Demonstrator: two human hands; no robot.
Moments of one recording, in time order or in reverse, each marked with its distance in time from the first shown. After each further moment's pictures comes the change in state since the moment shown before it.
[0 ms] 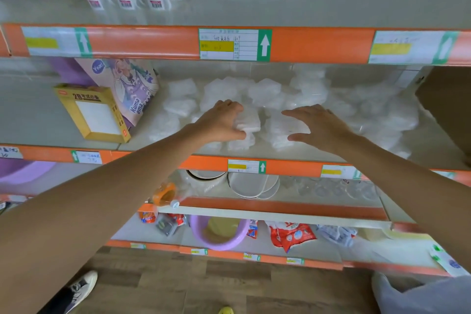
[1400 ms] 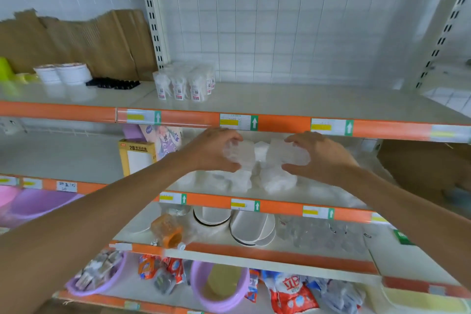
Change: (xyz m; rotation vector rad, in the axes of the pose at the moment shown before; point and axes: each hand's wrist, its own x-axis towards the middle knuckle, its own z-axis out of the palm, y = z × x) left_hand -0.140 0.072 -0.122 0.005 0.276 0.206; right_hand -0.124 -0.073 -0.139 0.017 0.313 -0.024
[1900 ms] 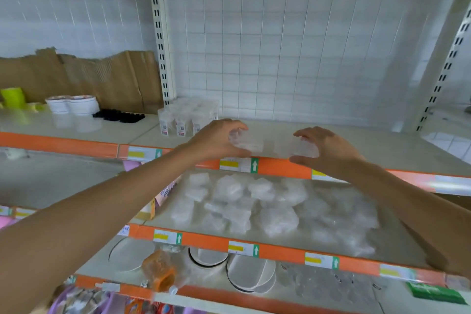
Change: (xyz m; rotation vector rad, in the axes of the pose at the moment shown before) left_hand 0.075 0.006 -0.071 -0.058 0.177 -0.045; right_hand 0.075 0.025 -0.068 0.058 0.099 -0.061
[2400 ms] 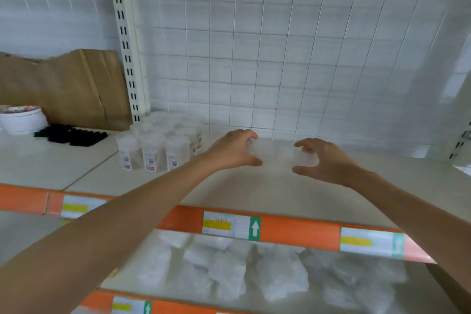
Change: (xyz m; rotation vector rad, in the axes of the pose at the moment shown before) left_hand 0.162 -0.068 0.066 -0.074 -0.097 -0.059; right_hand 0.143 0.083 0.053 0.089 -0.087 0.145
